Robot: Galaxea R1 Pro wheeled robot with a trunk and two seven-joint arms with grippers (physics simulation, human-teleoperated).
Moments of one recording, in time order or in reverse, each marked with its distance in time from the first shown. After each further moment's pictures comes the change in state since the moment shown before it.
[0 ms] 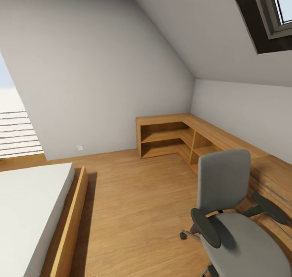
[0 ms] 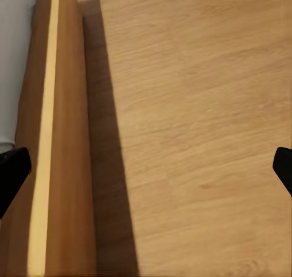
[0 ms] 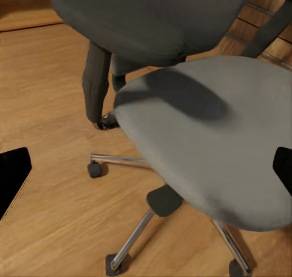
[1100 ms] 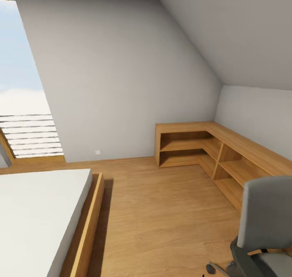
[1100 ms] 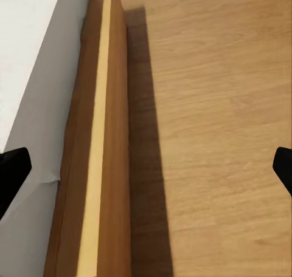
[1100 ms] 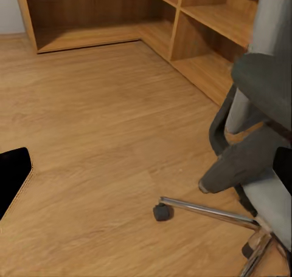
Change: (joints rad) left arm 0.000 0.000 0.001 0.000 0.000 0.001 0.000; right arm 0.000 -0.003 0.001 0.001 0.002 0.000 0.007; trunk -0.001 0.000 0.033
